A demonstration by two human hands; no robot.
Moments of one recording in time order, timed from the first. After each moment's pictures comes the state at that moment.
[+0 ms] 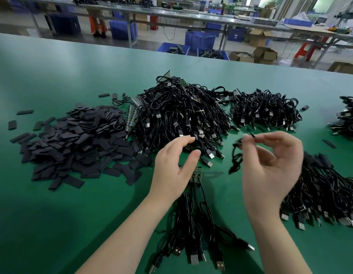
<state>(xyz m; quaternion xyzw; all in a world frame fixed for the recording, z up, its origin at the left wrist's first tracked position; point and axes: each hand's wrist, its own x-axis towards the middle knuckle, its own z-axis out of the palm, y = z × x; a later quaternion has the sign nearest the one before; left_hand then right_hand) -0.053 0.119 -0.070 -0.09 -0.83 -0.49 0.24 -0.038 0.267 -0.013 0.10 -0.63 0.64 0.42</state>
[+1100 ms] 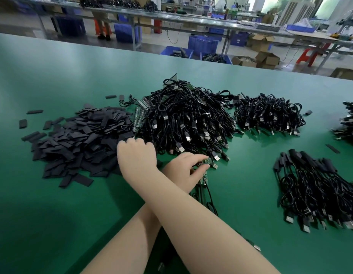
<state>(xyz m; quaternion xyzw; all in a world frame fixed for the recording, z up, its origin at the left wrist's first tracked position) -0.054 0.116 -0.077 -0.08 -0.90 -0.42 0.13 -0.068 0.065 -0.040 0.29 -0.96 0.04 0.03</state>
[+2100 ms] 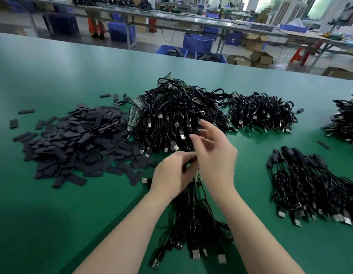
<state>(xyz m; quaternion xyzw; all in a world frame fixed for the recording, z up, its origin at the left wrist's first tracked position) -0.058 0.114 -0.088 -0.08 -0.90 -0.40 0.14 -0.066 0.220 -0.033 0.07 -0.79 0.57 0.21</state>
